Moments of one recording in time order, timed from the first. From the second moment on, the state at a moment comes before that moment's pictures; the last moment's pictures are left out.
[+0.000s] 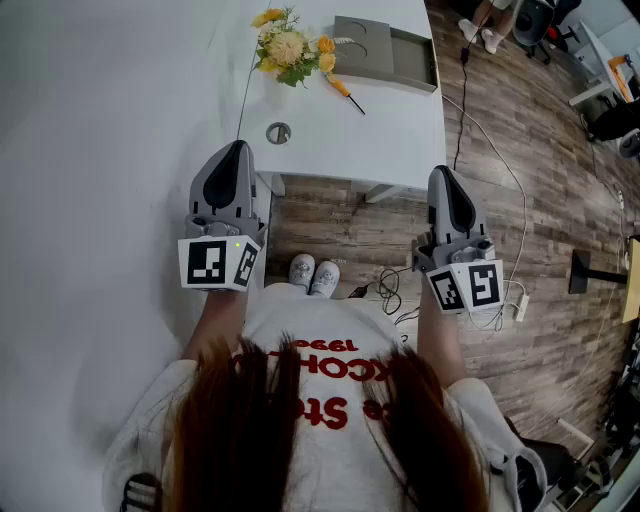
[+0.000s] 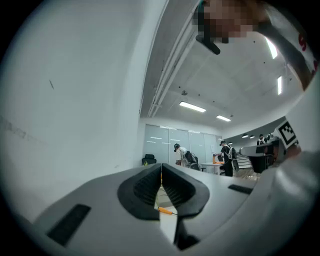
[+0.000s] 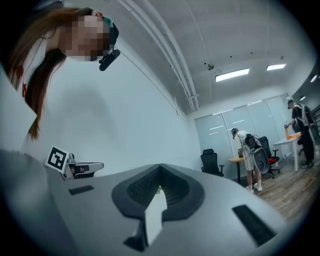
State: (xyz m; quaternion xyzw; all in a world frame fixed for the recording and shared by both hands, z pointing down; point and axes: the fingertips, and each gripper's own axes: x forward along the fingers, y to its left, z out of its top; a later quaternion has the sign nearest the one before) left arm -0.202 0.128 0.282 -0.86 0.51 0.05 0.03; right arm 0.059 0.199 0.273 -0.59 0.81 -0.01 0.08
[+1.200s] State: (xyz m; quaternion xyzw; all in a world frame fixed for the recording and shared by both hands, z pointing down) left arm -0.205 0.047 0.268 -0.84 0.53 0.07 0.05; right arm 0.057 0.121 0.259 -0.56 0.82 -0.01 0.10
